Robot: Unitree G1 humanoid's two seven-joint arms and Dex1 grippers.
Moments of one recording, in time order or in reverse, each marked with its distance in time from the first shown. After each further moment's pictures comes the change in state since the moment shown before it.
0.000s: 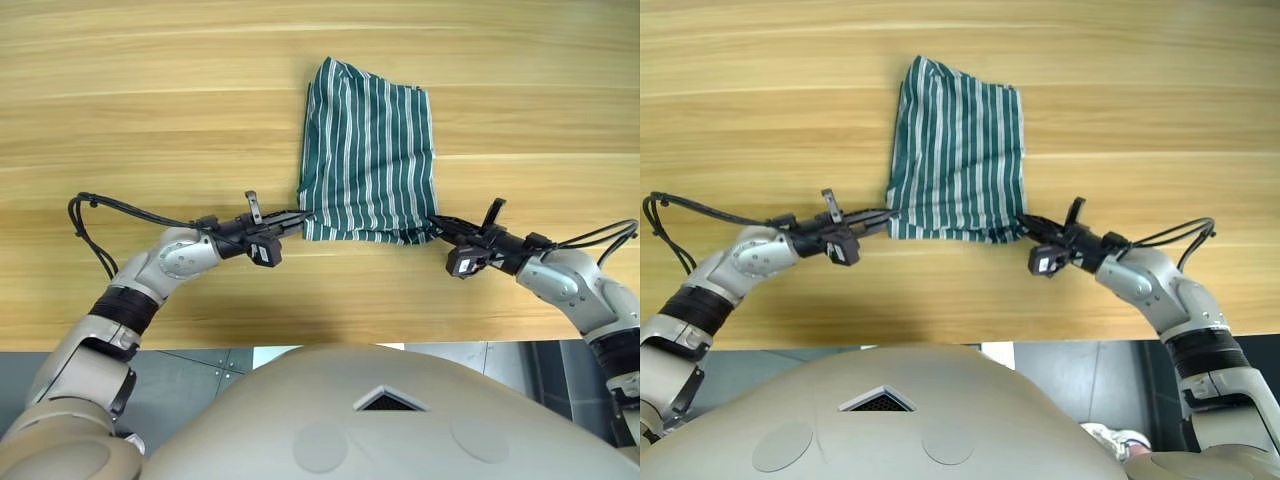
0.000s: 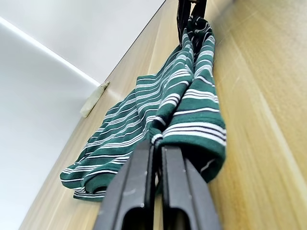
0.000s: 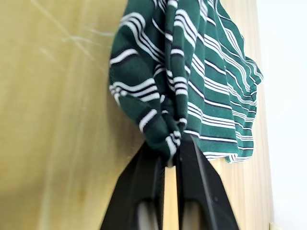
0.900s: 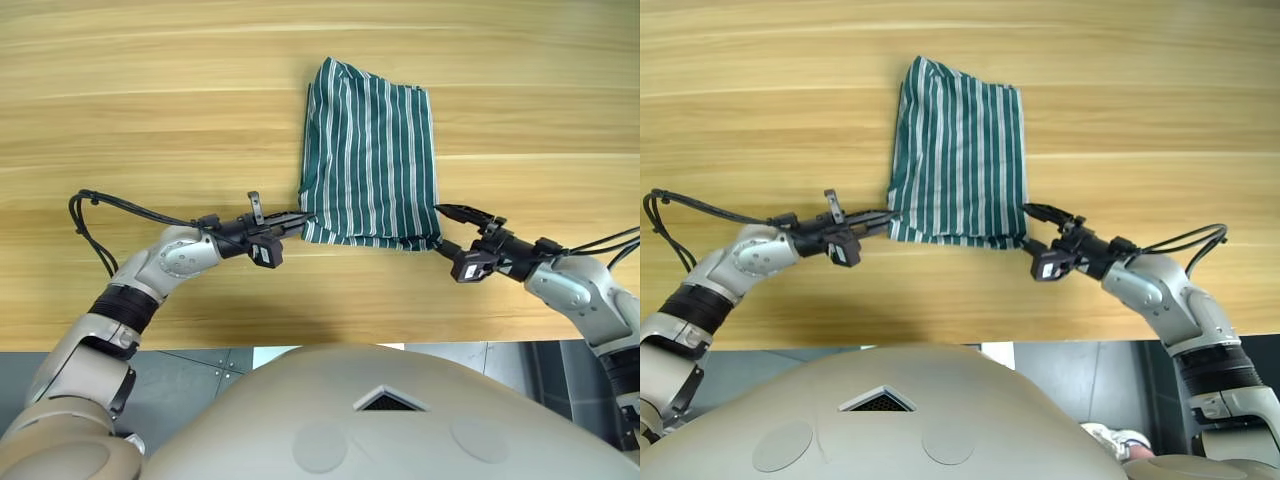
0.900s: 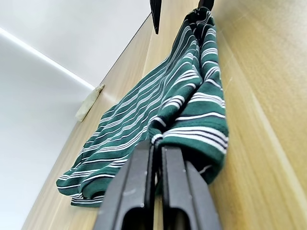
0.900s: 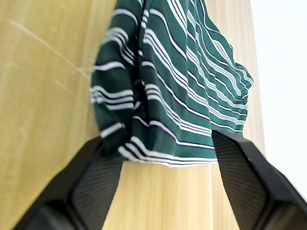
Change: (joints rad) left arm -0.023 0.006 -0.015 -0.010 0.019 0.000 -0.025; right arm 0.106 -0.049 -0.072 -0.144 0.042 0.038 0.056
